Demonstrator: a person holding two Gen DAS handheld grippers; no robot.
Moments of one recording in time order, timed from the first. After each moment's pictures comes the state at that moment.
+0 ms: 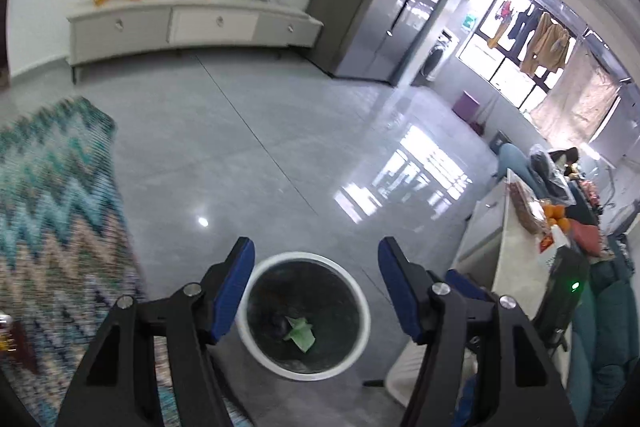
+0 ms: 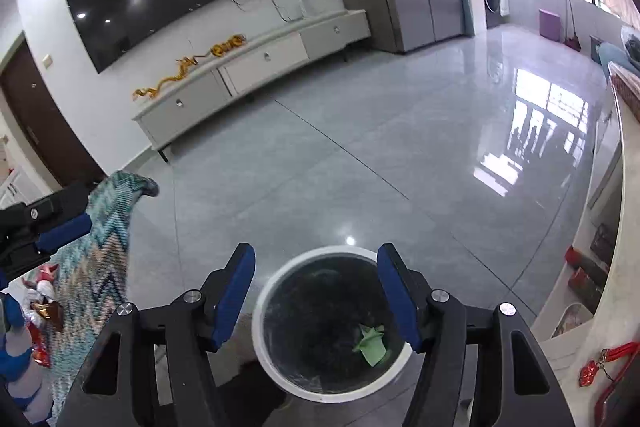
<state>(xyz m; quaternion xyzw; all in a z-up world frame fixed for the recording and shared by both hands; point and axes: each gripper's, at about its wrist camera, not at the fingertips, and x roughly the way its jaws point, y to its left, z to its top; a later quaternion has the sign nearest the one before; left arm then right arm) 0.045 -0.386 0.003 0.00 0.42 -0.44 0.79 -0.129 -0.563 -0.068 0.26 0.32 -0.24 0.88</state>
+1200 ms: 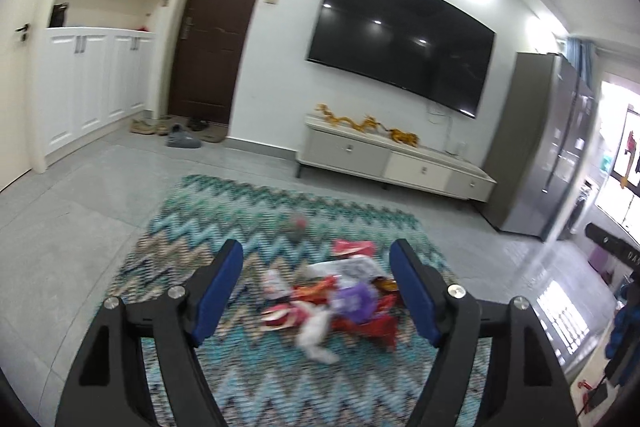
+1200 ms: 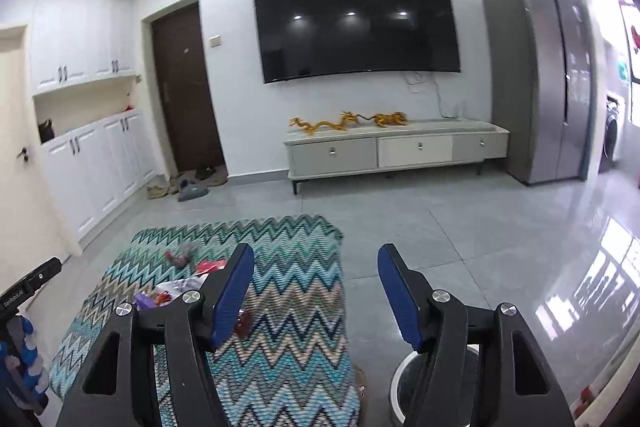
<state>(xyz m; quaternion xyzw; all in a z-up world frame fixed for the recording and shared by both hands) -0.016 0.068 0.079 -0.10 0.23 -0.12 0.96 -0.088 -0.344 0.108 0.08 0.22 -0.04 0.97</state>
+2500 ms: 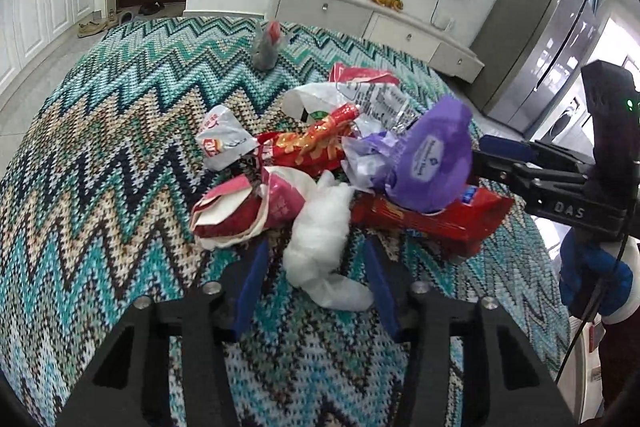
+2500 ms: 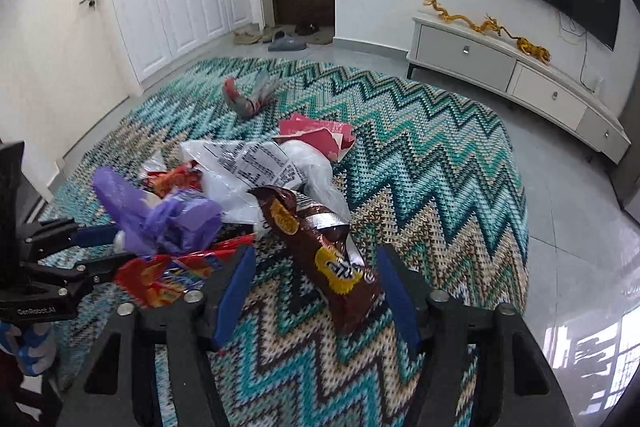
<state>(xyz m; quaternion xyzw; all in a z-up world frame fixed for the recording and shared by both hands) 0.082 0.004 -0.082 -0.05 0.46 -0.21 0.86 0.093 -0.210 -0.066 -0.04 0.42 0.16 0.89</state>
